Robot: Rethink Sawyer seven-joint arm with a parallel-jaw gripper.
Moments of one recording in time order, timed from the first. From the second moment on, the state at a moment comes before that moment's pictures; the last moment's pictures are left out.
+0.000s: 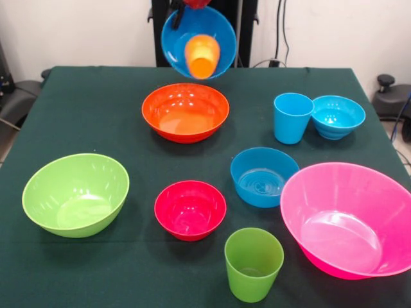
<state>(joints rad) -0.05 -0.74 -0.46 2.28 0.04 0.02 2.09</state>
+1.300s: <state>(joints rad) -0.09 -0.69 -0.47 2.26 -0.01 -0.08 2.09</state>
